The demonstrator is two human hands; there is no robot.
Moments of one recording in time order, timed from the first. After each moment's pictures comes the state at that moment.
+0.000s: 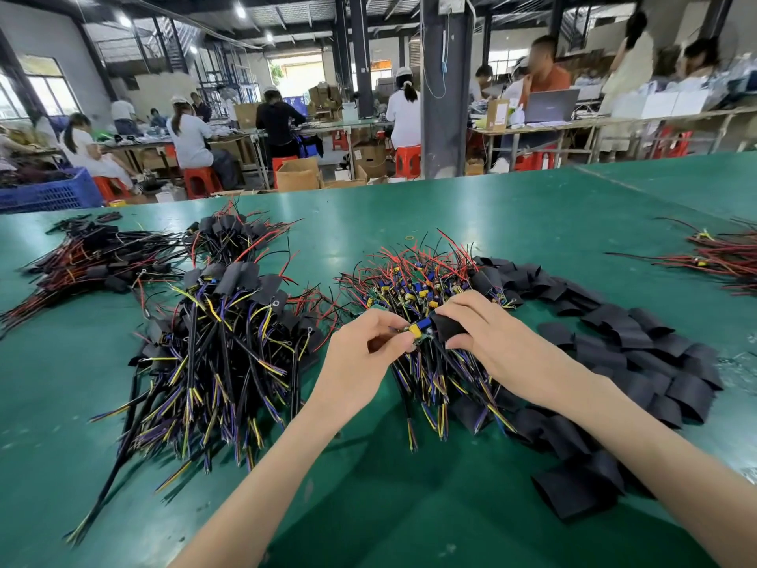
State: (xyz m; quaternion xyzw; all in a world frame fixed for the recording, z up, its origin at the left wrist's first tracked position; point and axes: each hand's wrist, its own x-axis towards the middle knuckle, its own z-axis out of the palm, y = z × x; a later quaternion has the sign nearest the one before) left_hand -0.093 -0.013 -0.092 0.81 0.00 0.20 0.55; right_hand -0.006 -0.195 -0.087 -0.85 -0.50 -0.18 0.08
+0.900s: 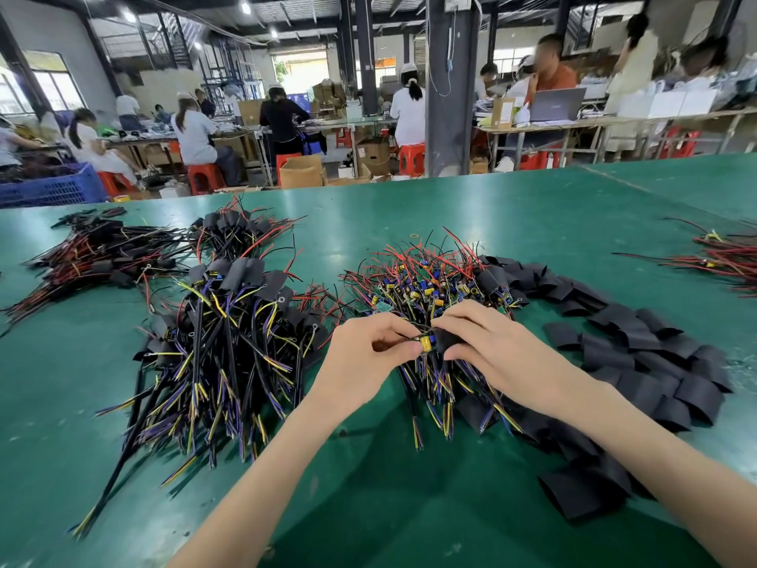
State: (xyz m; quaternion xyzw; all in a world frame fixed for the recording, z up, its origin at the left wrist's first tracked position) left_hand -0.095 -0.008 -0.085 0.86 0.00 0.19 0.48; right_hand -0.019 -0.193 -0.086 -0.81 -0.53 -0.18 0.17
